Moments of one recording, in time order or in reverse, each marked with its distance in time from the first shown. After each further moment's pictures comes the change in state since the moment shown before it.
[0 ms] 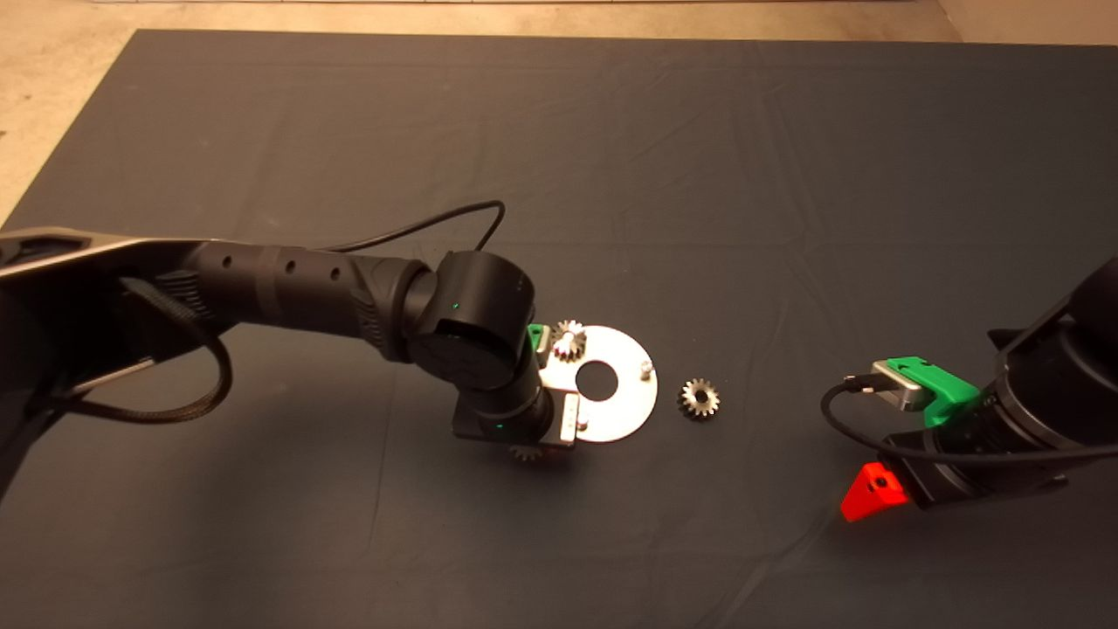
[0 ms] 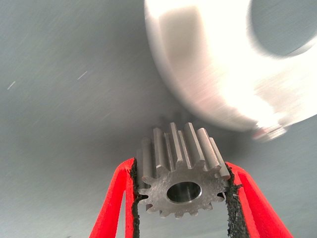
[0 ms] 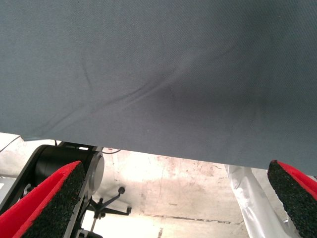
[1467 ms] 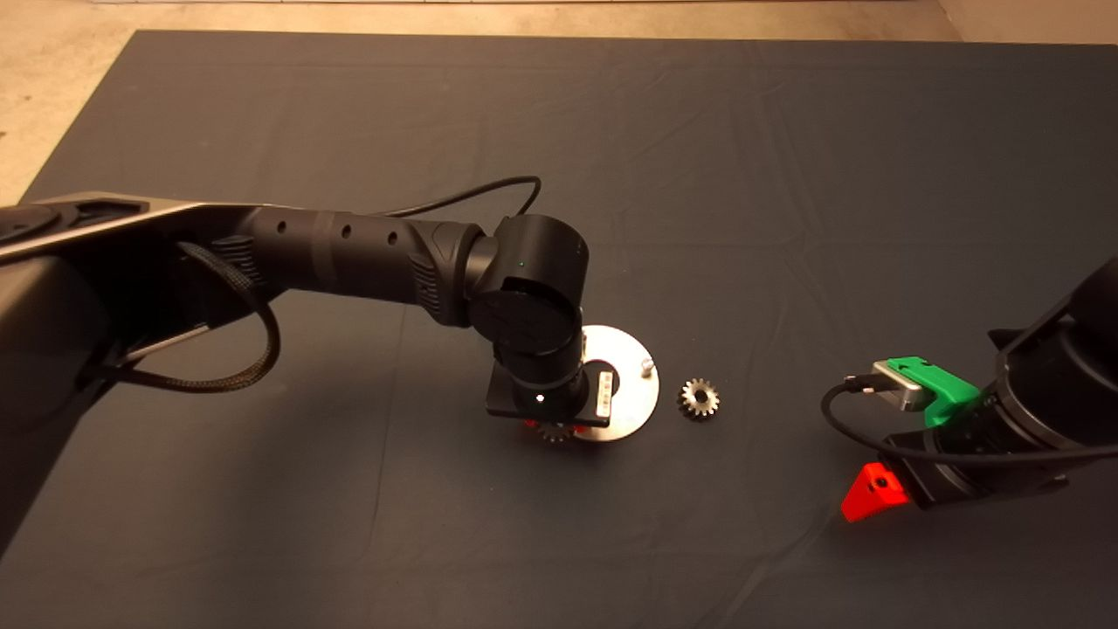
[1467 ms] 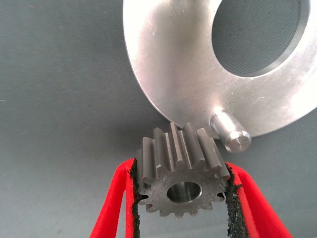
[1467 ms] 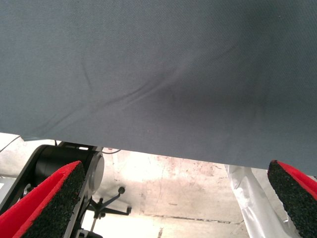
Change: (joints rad) left arm -0.048 0.067 -0.080 -0.079 0.004 0.003; right arm 0.000 0.000 0.000 0.000 0.000 0.000
